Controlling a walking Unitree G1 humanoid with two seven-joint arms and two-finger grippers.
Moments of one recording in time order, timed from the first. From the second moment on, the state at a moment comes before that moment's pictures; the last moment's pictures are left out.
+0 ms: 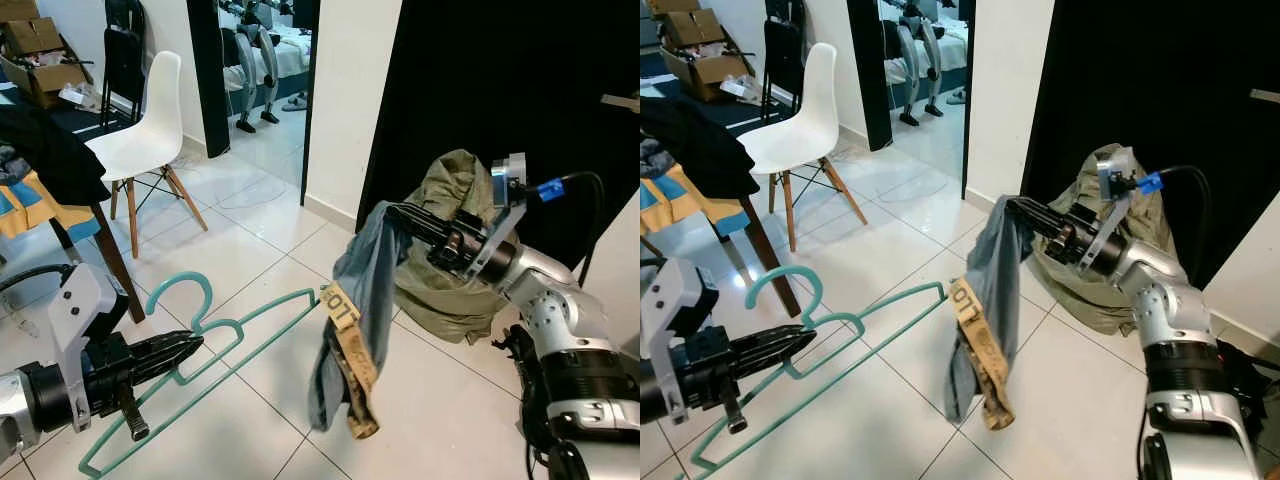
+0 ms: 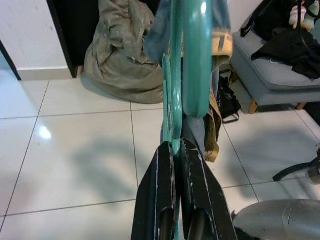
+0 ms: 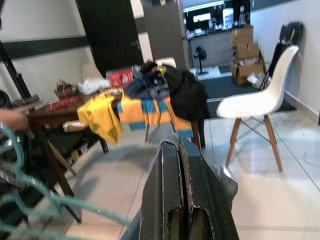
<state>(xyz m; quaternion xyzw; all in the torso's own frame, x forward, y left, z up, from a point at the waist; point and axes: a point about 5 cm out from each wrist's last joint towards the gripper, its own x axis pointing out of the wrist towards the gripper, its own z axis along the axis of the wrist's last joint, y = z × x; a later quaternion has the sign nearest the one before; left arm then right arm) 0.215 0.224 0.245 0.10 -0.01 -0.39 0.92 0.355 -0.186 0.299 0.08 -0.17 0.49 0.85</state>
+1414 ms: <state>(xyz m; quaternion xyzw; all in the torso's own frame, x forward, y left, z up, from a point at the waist) 0.218 0.214 0.247 0.09 -0.02 -0.40 0.91 0.356 -0.181 0.315 0.06 -0.19 0.47 0.86</state>
